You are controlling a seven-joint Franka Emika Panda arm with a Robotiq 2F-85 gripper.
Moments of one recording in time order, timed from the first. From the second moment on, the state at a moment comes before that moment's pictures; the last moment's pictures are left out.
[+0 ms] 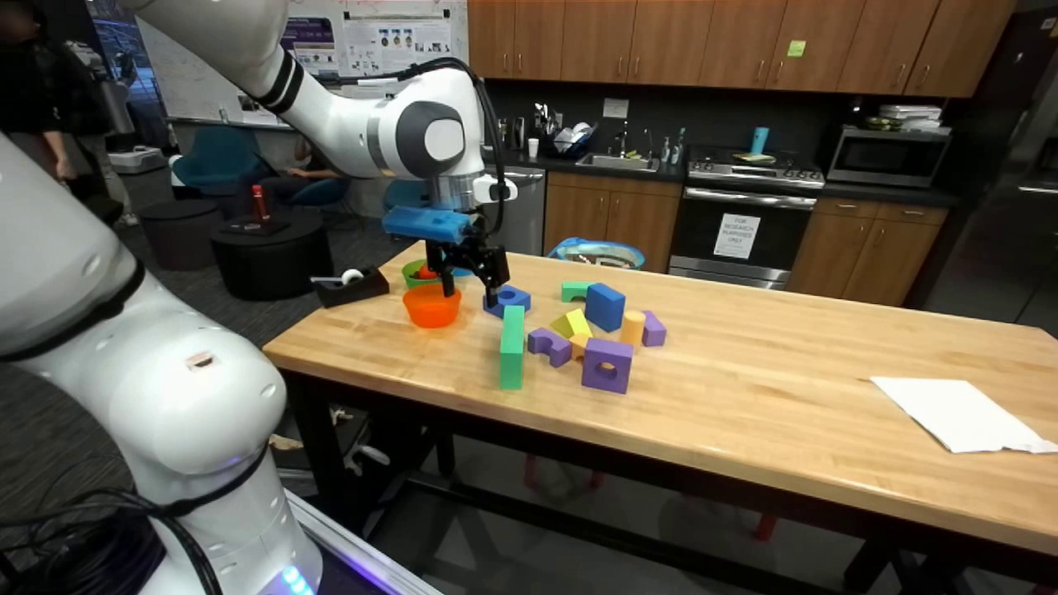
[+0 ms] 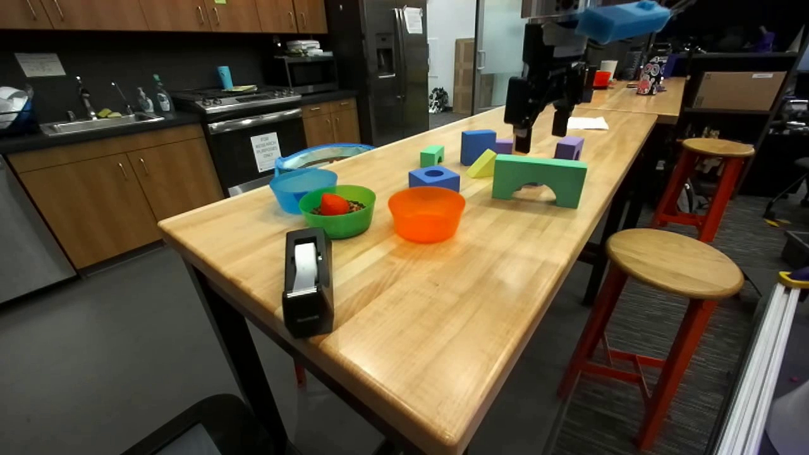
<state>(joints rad) -0.08 -0.41 -0.01 -2.61 -0.11 2.23 0.05</state>
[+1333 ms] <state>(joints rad) -0.06 -0.39 -0.09 -2.55 -0.17 2.30 -0.27</state>
